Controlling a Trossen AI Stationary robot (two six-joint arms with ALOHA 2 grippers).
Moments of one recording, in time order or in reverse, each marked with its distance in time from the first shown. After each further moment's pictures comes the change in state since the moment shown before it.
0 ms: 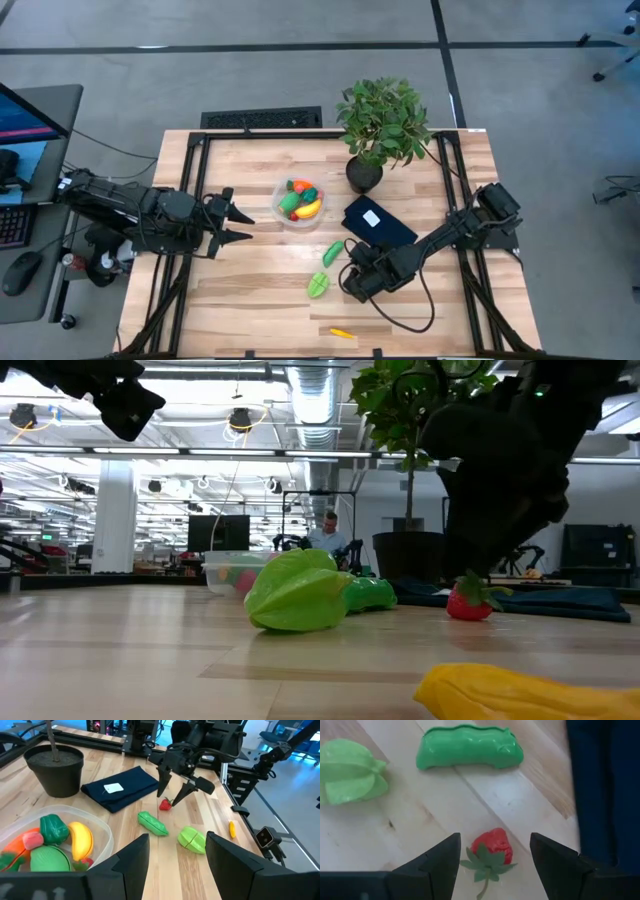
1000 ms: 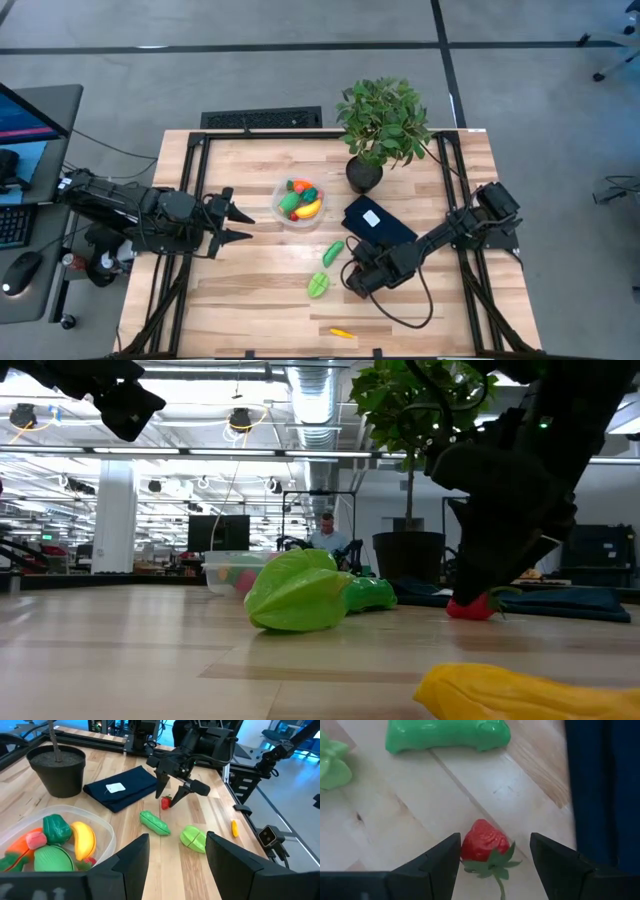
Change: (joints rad) left arm 0.000 0.000 0.000 -0.005 -0.009 0.009; right arm -0.018 -0.001 -0.069 0.047 -0.044 0.003
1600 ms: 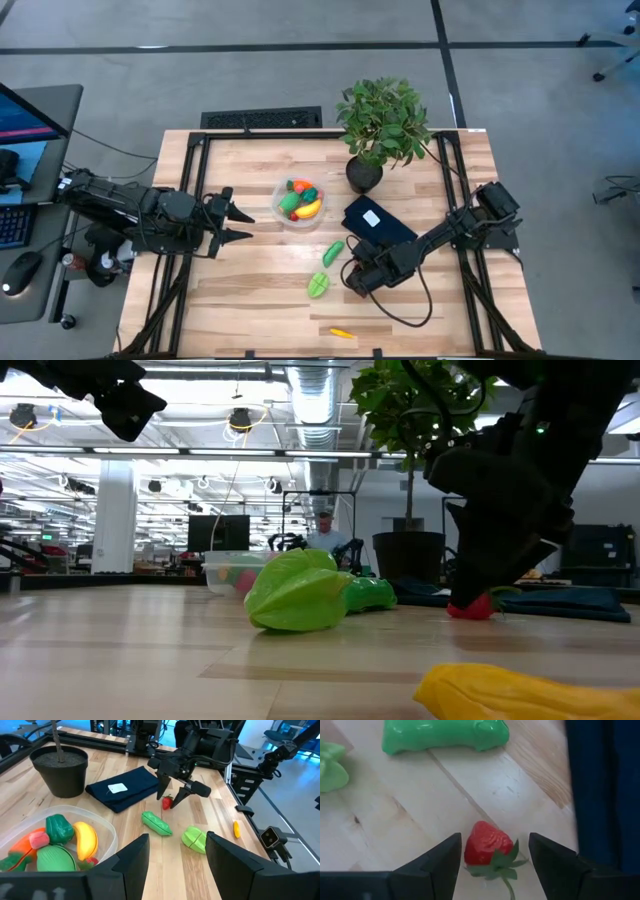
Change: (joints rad) left arm 0.000 0.000 0.000 0.000 -0.009 -0.001; right arm -0.008 0.000 -0.013 0.023 -0.002 0.005
